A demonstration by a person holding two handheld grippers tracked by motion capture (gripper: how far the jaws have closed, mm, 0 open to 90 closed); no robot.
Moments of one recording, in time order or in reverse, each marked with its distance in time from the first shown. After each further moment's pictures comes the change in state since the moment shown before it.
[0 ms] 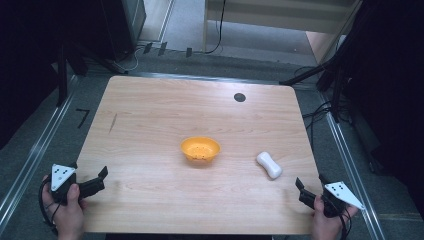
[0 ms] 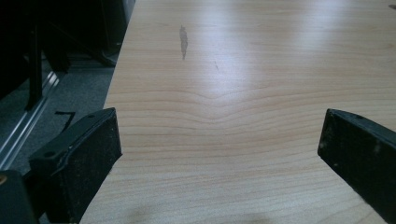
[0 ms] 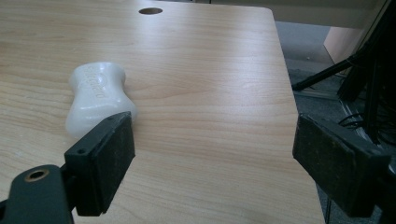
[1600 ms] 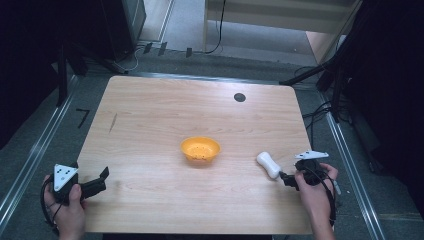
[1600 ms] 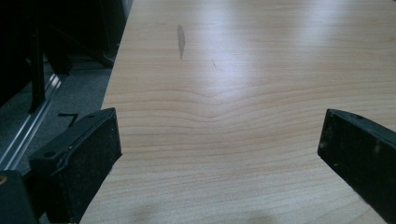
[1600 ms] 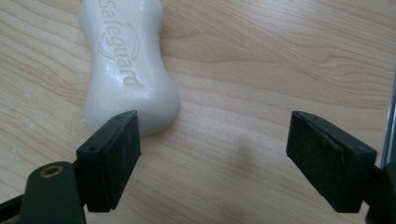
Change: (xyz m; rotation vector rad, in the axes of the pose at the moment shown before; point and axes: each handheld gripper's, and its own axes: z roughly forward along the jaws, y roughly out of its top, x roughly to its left) left arm -0.003 0.000 0.000 0.005 0.002 0.023; right arm 0.031 0.067 0.066 0.581 0.102 -0.184
